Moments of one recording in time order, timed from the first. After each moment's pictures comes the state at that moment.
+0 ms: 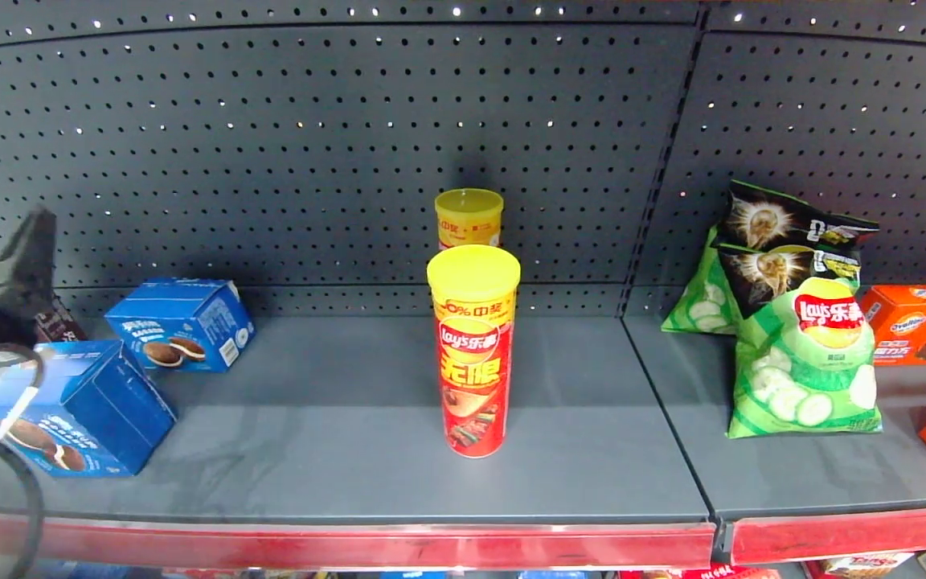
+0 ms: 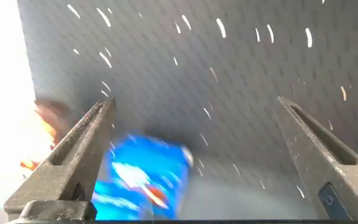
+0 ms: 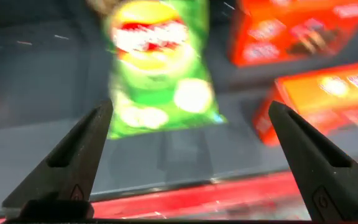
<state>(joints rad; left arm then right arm) -0.24 1.23 -0.20 -1.57 0.46 0.10 0.11 0.91 -0.67 0.03 -0.28 0.13</state>
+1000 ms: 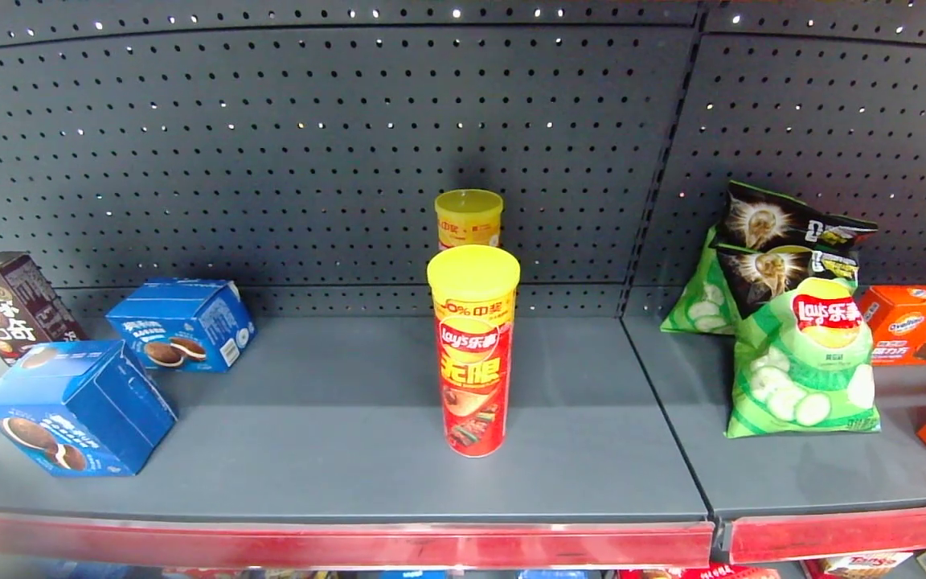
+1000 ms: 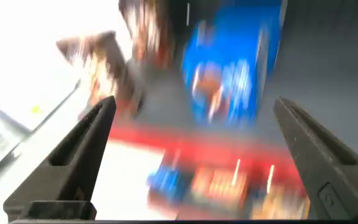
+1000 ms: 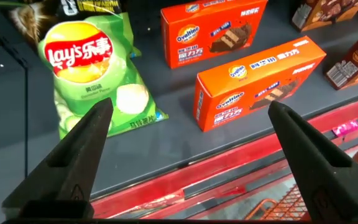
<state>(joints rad) -0.11 0.33 -0.43 0.20 0.48 0.15 0.02 0.78 -0.72 0.11 -0.36 0.13</state>
